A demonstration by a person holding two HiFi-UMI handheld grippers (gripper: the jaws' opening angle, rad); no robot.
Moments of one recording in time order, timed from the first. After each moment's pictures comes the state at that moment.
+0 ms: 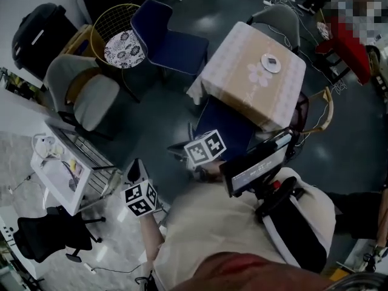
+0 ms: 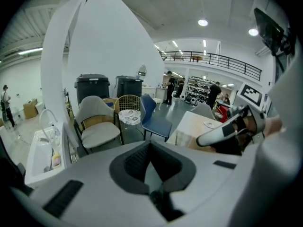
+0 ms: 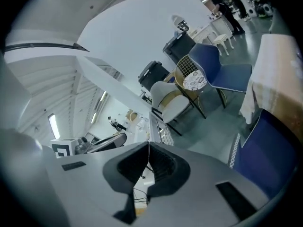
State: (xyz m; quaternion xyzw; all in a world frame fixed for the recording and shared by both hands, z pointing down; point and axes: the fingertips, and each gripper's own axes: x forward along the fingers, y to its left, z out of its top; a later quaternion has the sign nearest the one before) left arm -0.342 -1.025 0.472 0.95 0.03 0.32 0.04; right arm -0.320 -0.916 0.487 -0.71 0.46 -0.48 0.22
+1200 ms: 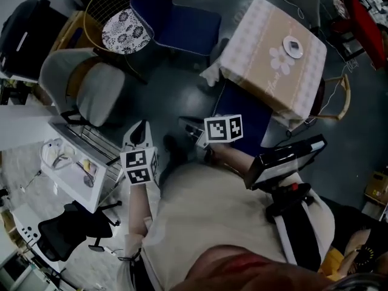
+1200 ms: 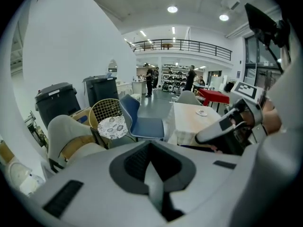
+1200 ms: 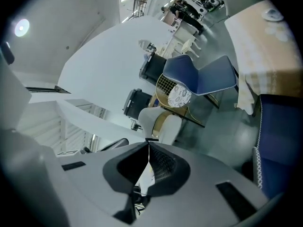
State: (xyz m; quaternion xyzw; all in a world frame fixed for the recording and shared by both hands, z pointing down) left arm -0.149 -1.040 0.466 0.92 0.18 0.34 -0.08; right arm -0.162 -0.935 0.491 -0.73 0.33 -0.44 0.40
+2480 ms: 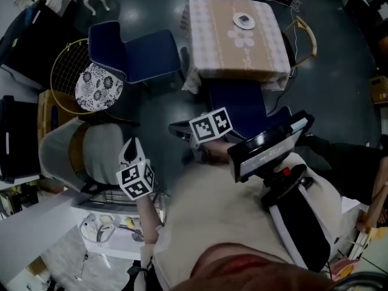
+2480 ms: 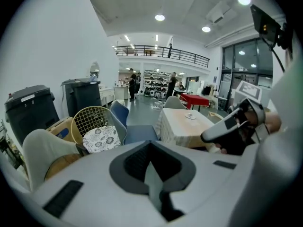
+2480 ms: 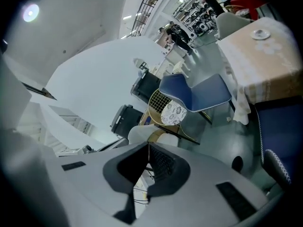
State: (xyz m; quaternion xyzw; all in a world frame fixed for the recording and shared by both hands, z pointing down) left arm -0.049 -1.112 0.460 0.90 0.31 0.30 -0.08; right arm -0.098 -1.000 0.473 -0.80 0.21 -0.38 0.41
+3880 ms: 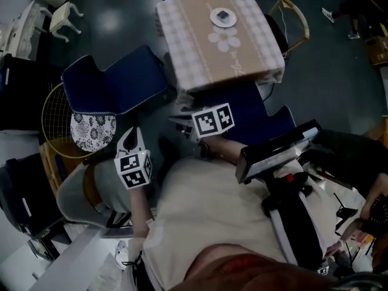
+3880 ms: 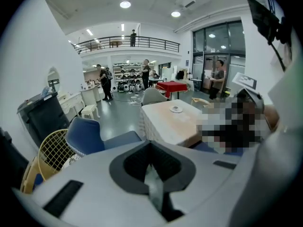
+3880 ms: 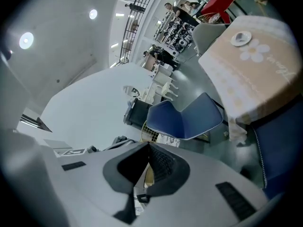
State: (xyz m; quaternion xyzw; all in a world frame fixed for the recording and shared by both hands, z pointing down) left arm 0.088 -0.922 0.467 0.81 0.45 0.30 -0.20; right arm 0.016 -0.838 0.474 -0.81 0.12 -0.28 0.50
